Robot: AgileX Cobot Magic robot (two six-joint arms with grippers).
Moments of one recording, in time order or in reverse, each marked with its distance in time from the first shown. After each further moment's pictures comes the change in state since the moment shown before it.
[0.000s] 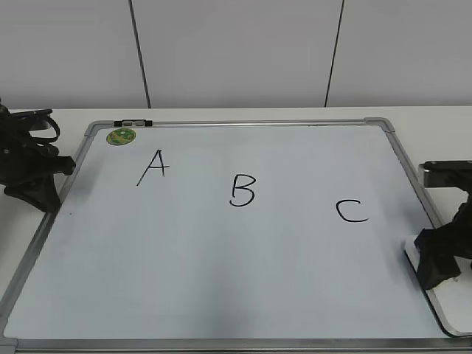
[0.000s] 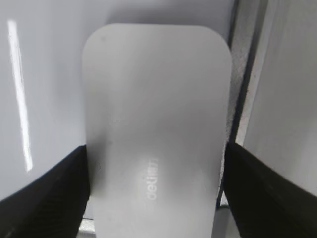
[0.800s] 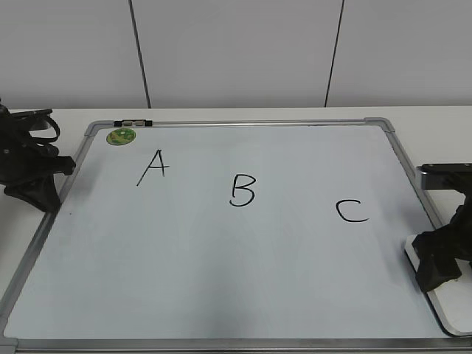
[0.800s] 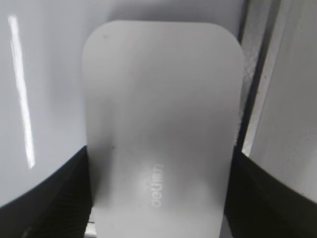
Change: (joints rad) left arm 0.000 0.000 0.000 0.000 0.000 0.000; right arm 0.000 0.020 0.000 0.007 -0.006 0.000
